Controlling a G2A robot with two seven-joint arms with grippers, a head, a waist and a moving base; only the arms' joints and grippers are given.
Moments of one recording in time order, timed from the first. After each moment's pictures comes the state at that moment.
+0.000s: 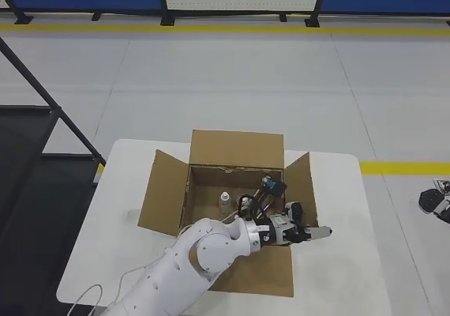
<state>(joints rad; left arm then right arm) 0.65 -1.40 -0.64 -1.36 0.23 -0.29 -0.43 -1.09 -0.95 2.00 -1.11 0.82 -0.42 1.40</state>
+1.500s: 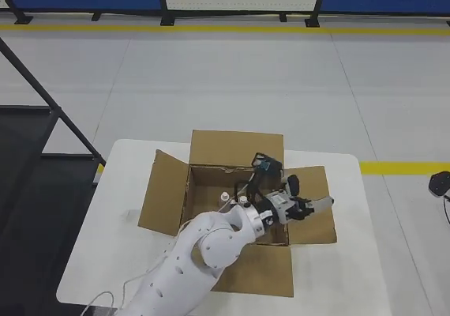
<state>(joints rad) 0.81 -1.45 -0.91 -1.59 0.54 -0.19 -0.38 -1.00 -0.91 1.94 -1.17 0.79 -0.45 1.37</state>
